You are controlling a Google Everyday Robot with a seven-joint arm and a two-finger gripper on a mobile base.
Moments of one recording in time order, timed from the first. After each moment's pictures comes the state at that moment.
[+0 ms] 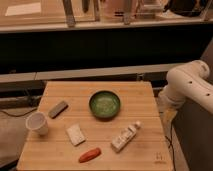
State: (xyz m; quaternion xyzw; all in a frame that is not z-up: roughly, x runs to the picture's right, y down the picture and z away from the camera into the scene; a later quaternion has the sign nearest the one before) arm 0.285 0.107 0.684 -0.28 0.02 0.02 0.96
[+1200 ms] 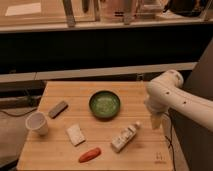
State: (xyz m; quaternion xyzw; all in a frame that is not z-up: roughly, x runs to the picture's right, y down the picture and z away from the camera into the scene) arm 0.215 0.146 0.716 -0.30 0.00 -0.11 0.95
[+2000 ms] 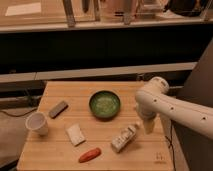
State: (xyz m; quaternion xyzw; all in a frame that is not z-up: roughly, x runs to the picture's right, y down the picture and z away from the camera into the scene) arm 0.186 0.179 0.732 -0.30 -0.03 -0.19 0.93
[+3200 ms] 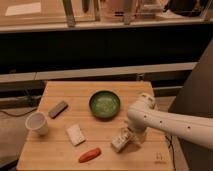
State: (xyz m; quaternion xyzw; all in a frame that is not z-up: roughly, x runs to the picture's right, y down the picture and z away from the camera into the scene) arm 0.157 0.240 0.772 -0.30 -0.07 -0.27 0.91
